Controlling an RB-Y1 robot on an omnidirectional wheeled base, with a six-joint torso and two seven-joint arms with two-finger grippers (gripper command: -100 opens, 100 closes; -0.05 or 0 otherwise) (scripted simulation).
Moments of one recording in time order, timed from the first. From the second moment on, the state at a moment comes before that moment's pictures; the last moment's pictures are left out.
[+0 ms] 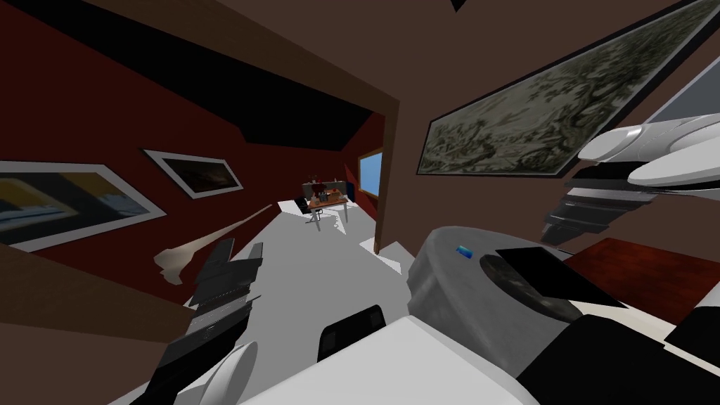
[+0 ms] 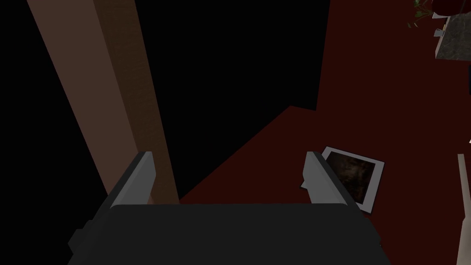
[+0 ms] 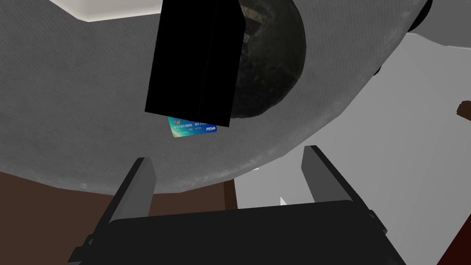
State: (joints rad) left arm 0.52 0.00 0.05 -2.29 0.06 -0.41 -0.04; right arm 0.24 -2.25 0.75 -0.56 0.41 -1.72 -0.24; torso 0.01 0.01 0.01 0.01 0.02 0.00
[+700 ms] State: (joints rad) left arm 0.52 0.00 0.05 -2.29 0.06 -0.41 -0.04; right arm 0.27 -2.25 0.73 -0.56 0.41 -1.73 -0.25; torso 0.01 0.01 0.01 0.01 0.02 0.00
